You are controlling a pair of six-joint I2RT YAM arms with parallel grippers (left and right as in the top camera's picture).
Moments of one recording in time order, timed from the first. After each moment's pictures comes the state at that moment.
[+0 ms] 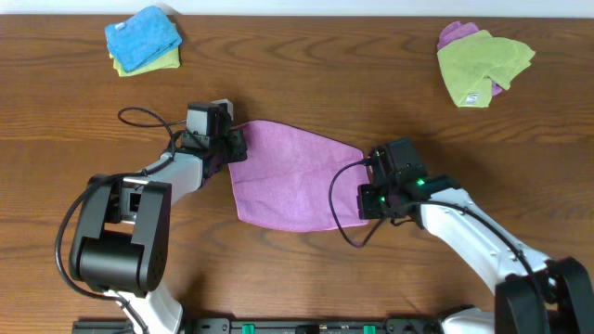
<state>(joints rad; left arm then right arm) -0.16 1.87 0.88 0.05 0.23 -0.33 0.36 1.51 0.76 -0.53 -0.20 0.29</state>
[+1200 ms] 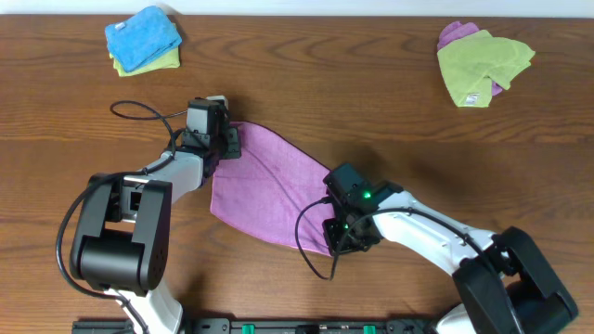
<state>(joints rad) -0.16 1.87 0.89 0.07 0.07 -0.24 0.64 1.64 0.80 -0.69 -0.27 0.41</state>
